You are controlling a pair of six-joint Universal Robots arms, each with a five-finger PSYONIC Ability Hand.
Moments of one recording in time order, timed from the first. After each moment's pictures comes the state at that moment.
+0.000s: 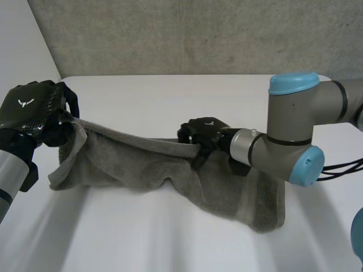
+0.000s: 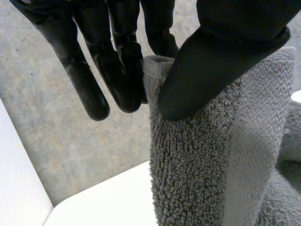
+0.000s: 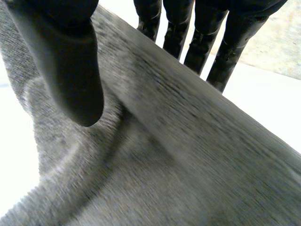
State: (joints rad) left arm 4.53 -1.34 -2.00 3.39 -1.40 3.20; right arm 2.06 -0.76 0.92 0.28 1.06 3.04; left_hand 1.18 1.22 1.22 1.22 1.02; right_hand 0.76 0.76 0.76 0.76 0.59
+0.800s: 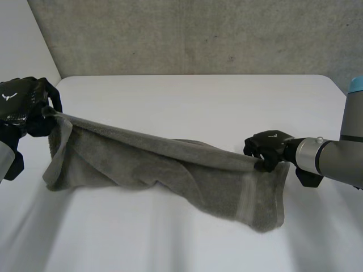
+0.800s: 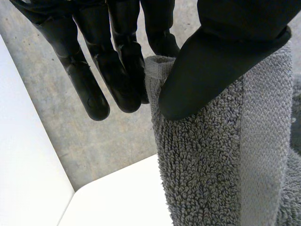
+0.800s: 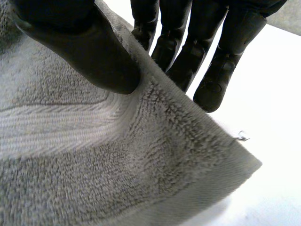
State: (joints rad) left arm 4.67 -1.41 -1.95 3.41 -1.34 3.20; right arm 1.75 -0.93 1.24 0.38 1.07 2.72; left_hand 1.18 1.22 1.22 1.22 1.02; right_hand 1.33 1.33 1.32 1.33 1.17
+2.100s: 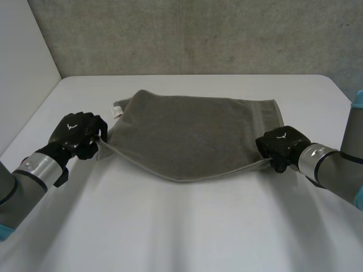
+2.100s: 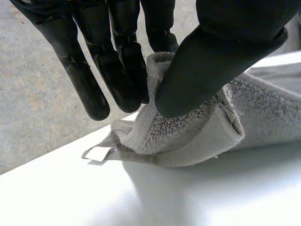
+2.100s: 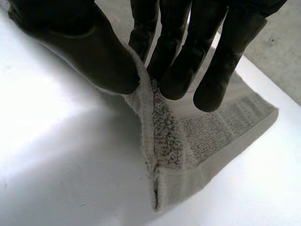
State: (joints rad) left arm 4.69 -1.91 -1.92 3.75 -1.01 3.25; right arm 1.78 -1.08 1.48 0.13 1.26 2.55; left_hand 1.20 1.22 1.22 1.22 1.03; right_hand 1.34 1.34 1.34 1.34 1.17
